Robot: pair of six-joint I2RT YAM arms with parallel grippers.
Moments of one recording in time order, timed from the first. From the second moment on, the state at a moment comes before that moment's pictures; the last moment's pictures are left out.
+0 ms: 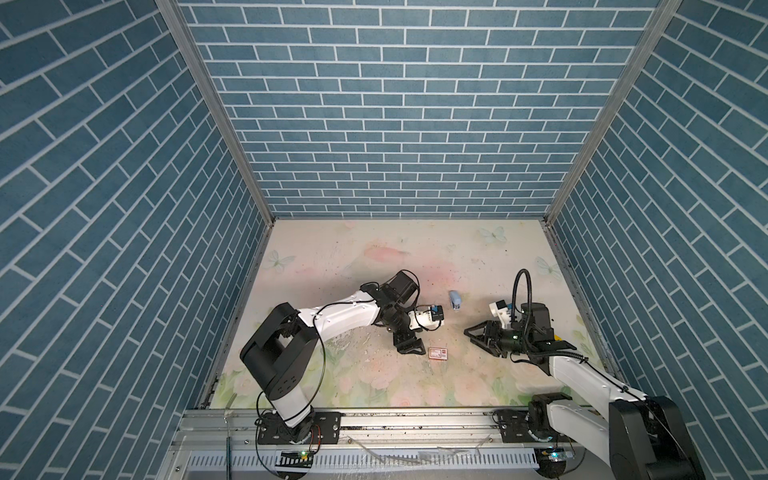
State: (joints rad) left arm -0.79 1.69 1.05 -0.55 0.55 0.58; right arm 0.21 1.08 0.27 -0.05 -0.90 0.76
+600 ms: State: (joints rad) left arm -0.87 1.76 0.97 -0.31 0.48 0.55; right arm 0.42 1.32 0.25 0.25 -0.90 0.81
